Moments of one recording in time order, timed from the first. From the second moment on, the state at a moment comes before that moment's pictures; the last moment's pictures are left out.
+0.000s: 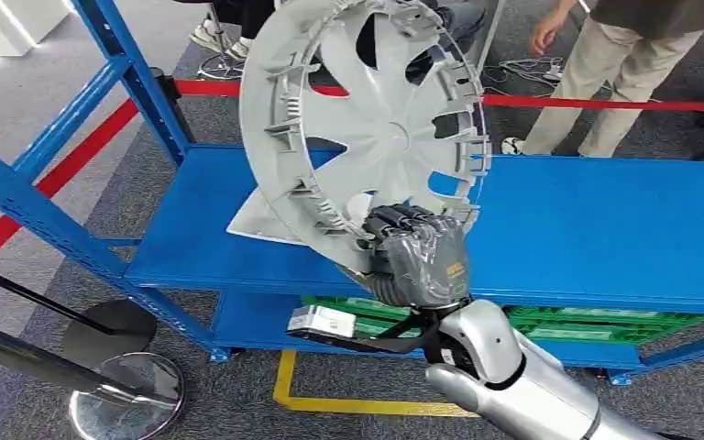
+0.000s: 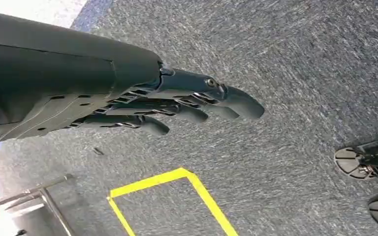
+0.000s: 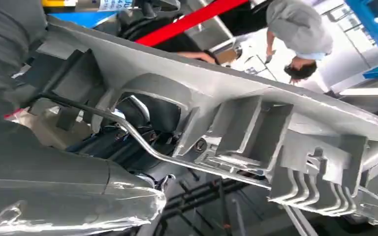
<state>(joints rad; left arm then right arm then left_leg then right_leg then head) -0.02 0.17 0.85 -0.06 -1.13 -0.46 -0.17 -0.40 -0.17 0.83 -1.67 1.12 -0.53 0.03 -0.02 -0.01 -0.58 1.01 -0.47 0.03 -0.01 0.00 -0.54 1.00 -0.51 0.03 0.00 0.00</state>
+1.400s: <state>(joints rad) -0.02 0.18 0.95 -0.03 -1.19 -0.44 -0.18 -0.32 -0.13 0.77 -1.70 1.08 -0.62 -0.03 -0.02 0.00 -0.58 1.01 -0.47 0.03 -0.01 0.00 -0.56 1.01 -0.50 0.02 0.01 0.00</state>
